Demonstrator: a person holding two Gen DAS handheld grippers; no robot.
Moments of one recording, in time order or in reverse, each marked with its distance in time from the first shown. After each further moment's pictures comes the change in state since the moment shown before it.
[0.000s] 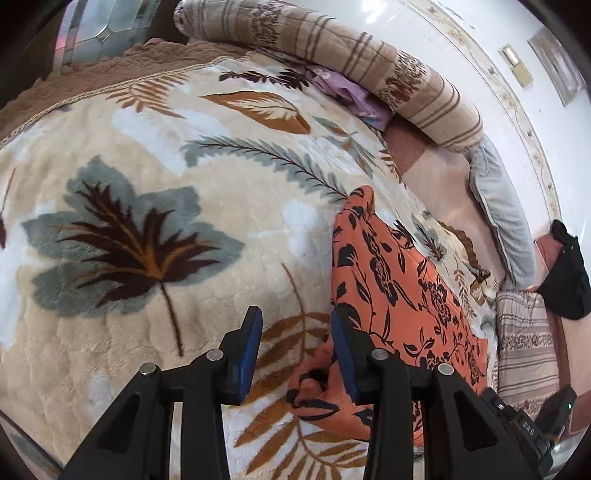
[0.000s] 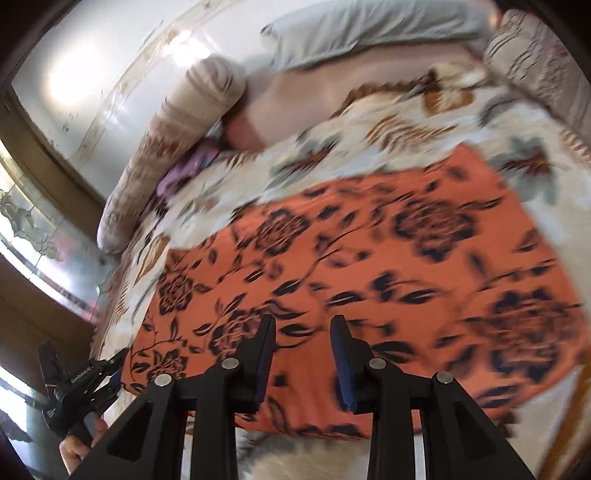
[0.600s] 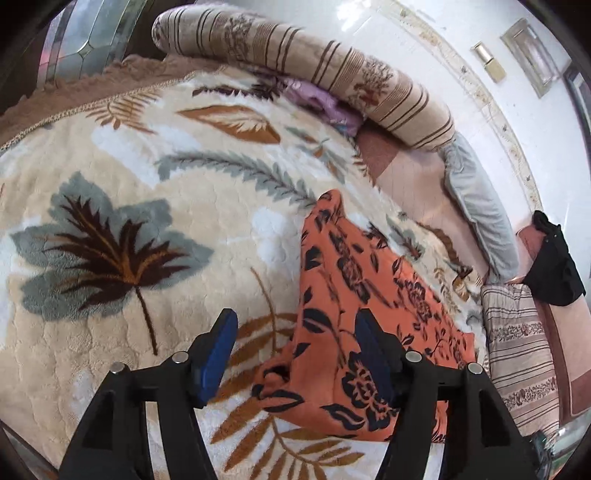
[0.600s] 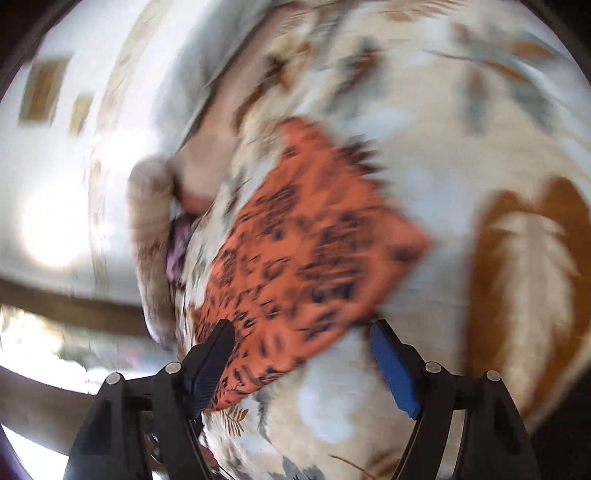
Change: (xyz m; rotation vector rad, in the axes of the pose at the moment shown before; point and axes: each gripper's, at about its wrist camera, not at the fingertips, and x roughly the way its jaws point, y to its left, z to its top) left arm -0.010 -0.015 -0.008 0.051 -0.056 -0.071; right arm -0.112 -0.175 -0.086 0.619 -0.029 0.204
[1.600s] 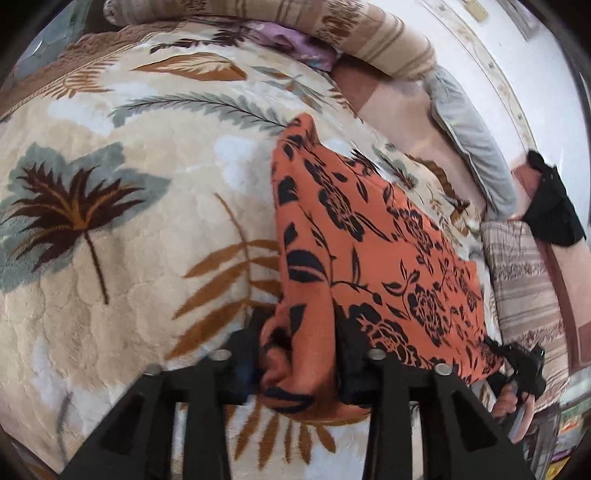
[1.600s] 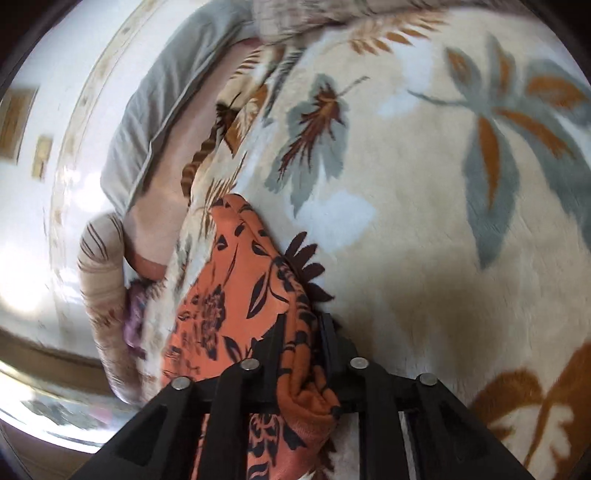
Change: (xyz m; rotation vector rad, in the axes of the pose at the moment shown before) left arm 0.029 -0.009 -0.019 0.105 0.211 -0.013; right arm 0.051 -0.017 0.077 0.034 -0.165 -0.108
